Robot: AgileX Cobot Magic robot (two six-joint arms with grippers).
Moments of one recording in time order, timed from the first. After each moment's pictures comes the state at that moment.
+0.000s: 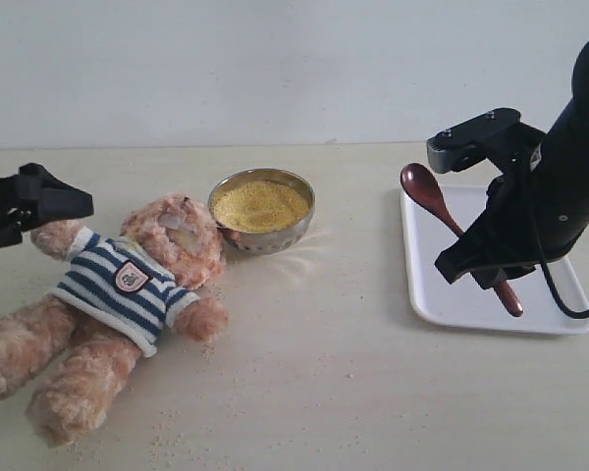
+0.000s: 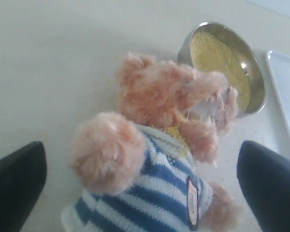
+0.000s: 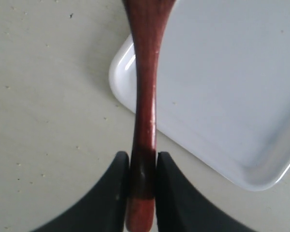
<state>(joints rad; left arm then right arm) 0.15 1.51 -0.72 -1.43 0.58 1.31 0.38 1.58 -1.01 0.01 0.77 -0.18</state>
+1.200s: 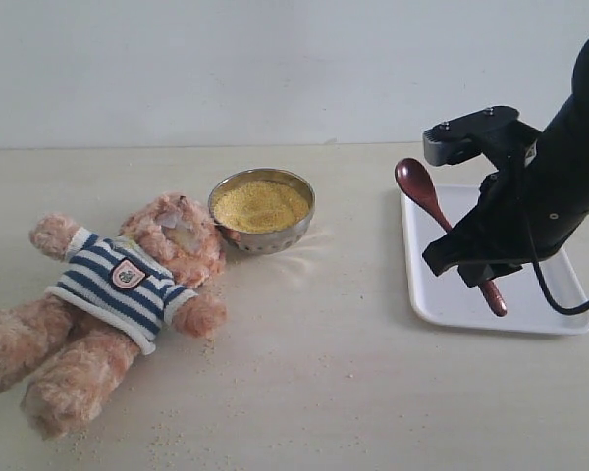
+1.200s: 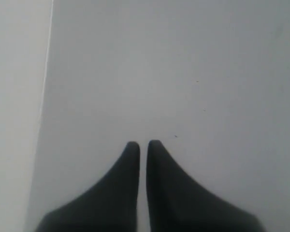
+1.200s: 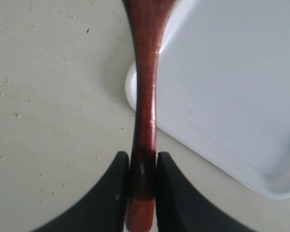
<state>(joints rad) 0.17 0.42 -0.76 -0.29 -0.06 0.19 0.38 1.58 -1.01 0.09 0.75 -0.18</state>
